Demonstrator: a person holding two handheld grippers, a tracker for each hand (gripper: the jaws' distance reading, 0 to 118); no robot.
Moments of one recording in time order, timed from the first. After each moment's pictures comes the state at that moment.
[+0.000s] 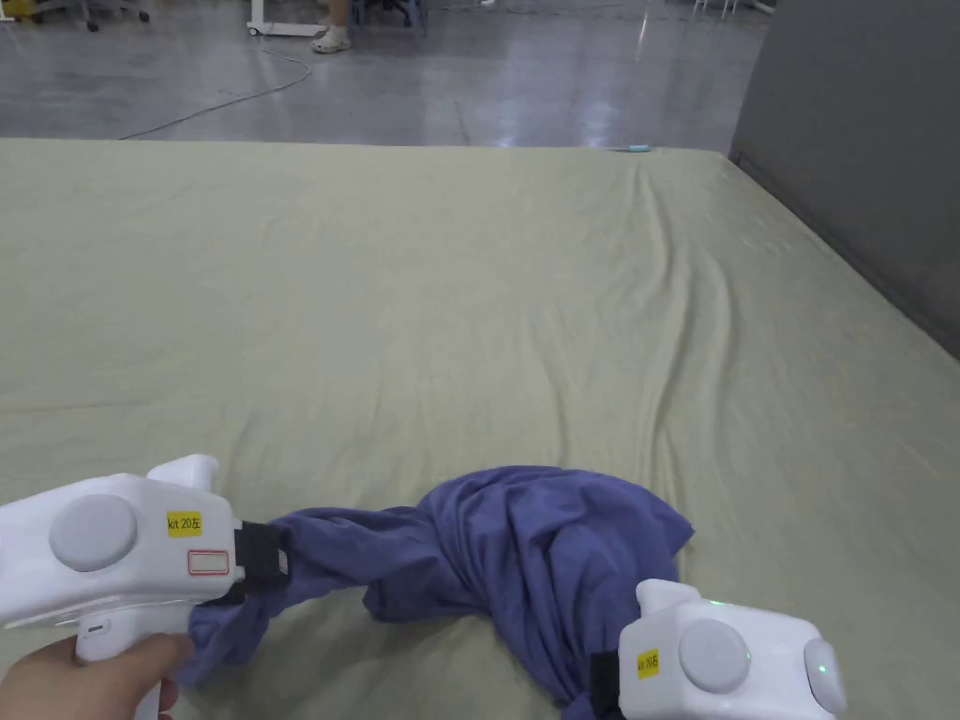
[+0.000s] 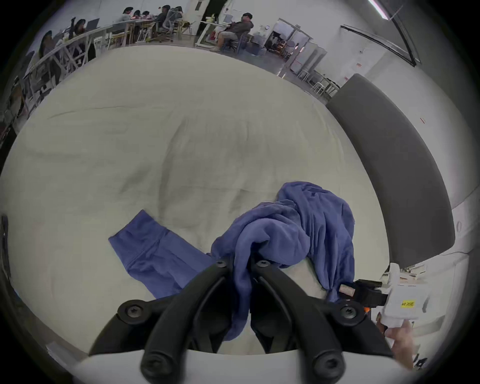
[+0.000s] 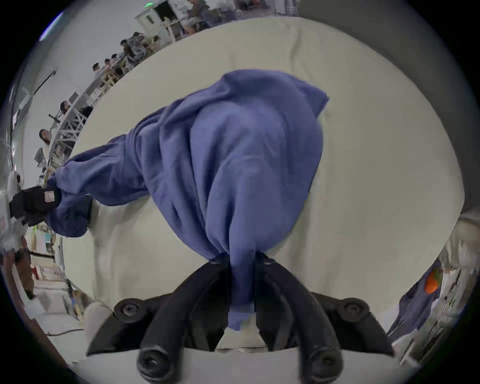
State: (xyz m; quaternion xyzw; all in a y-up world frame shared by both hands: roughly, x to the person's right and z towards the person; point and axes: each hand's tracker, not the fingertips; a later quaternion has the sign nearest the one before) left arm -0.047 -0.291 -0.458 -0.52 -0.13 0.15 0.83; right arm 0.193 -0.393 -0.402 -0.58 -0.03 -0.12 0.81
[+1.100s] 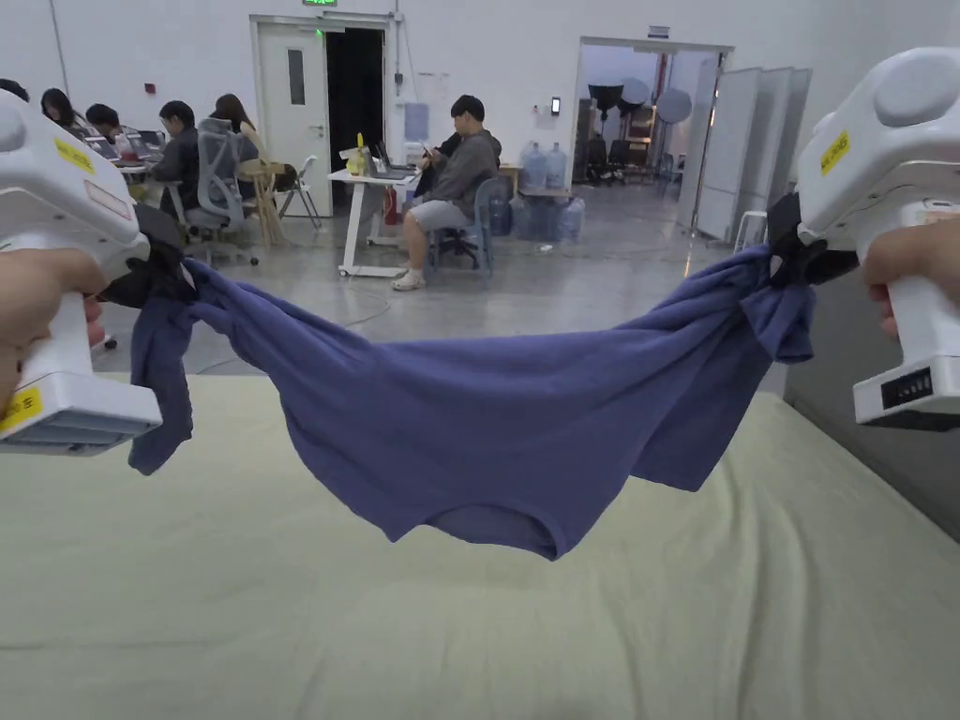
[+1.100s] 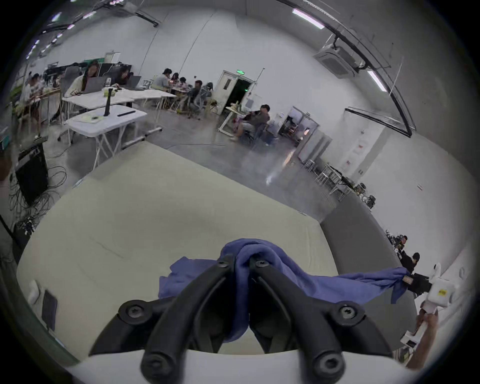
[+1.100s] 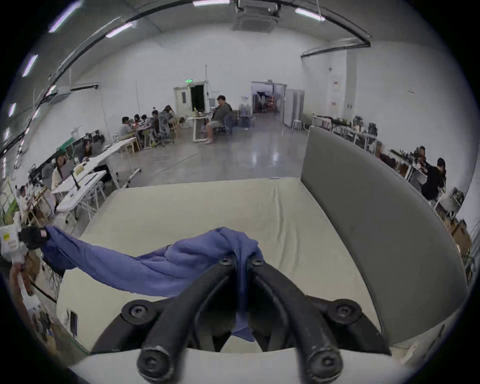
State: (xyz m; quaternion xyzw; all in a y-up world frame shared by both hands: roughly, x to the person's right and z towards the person) left arm -0.154 0.065 -0.649 -0.30 -0.05 0.23 0.92; right arm 0.246 0.076 -0.622 -0.32 -0.07 -0.02 0.94
